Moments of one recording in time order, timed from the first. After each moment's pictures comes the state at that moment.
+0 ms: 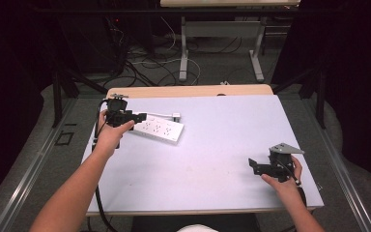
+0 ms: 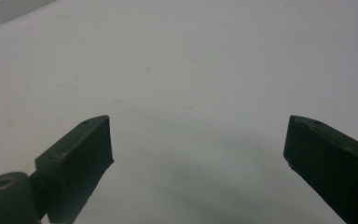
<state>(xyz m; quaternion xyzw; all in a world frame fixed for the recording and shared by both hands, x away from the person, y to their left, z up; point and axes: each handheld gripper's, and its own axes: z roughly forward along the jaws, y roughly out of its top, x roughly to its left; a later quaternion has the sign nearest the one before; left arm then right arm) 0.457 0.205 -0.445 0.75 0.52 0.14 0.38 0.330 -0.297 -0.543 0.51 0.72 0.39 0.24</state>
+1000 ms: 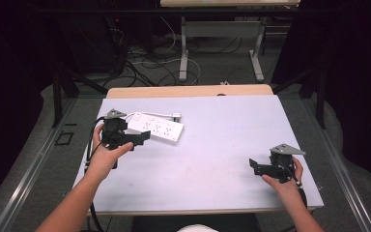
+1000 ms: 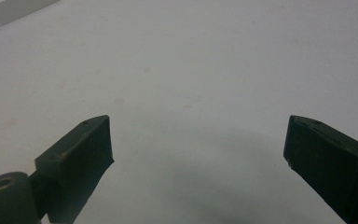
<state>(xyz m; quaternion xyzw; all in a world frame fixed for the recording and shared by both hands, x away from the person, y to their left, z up) 0.382 0.201 -0.444 0.76 0.47 0.15 0.42 0.326 -0.298 -0.542 0.52 0.72 0.39 0.25</state>
